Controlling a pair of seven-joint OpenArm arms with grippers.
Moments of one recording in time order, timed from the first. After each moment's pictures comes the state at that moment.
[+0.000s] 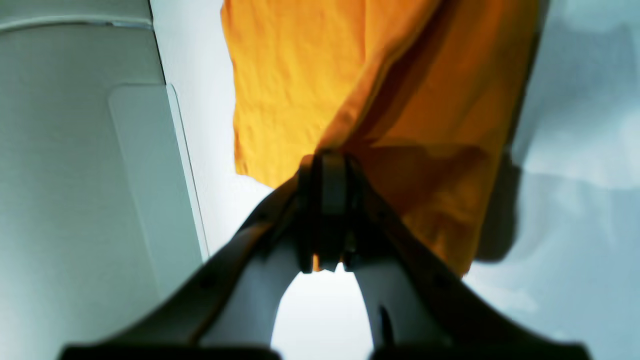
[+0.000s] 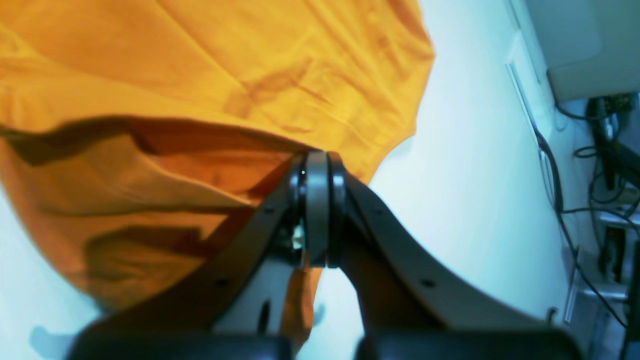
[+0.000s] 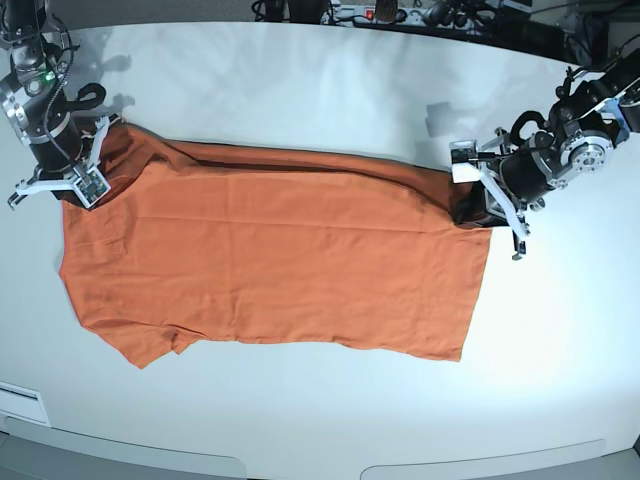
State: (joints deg) left arm -10.8 -65.5 48.0 114.7 13.6 -14.8 16.8; right arm -26.0 37.5 7.2 115.5 -3.5 18.6 -32.2
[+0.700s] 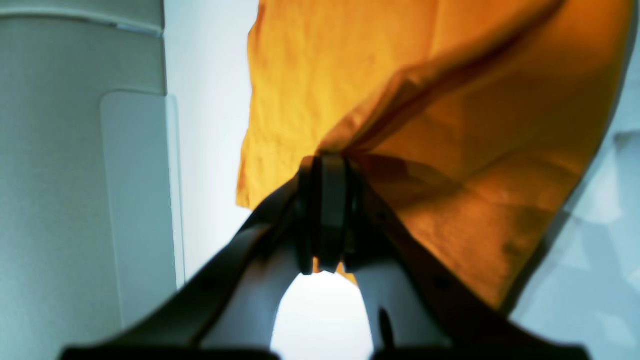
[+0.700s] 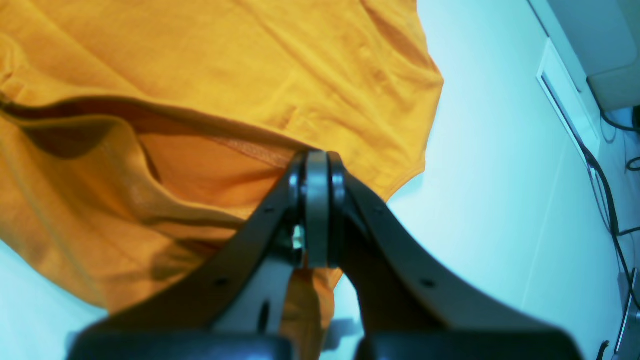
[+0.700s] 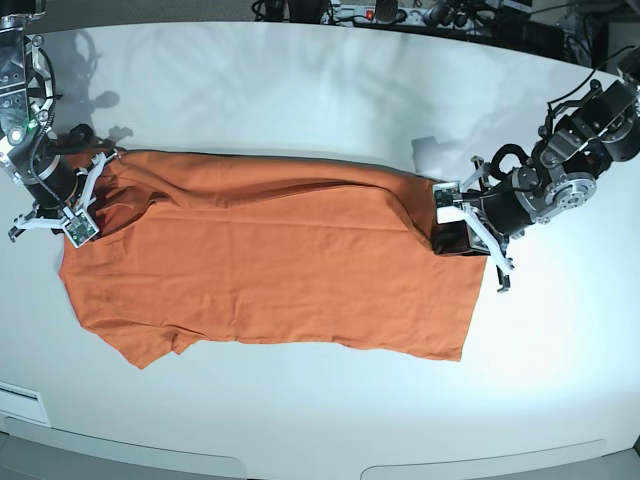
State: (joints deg) left arm -18.2 -57.7 48.1 106.3 7.8 -18.7 14.2; right arm -15.4 37.3 7.2 106.7 5.4 24.4 -31.5
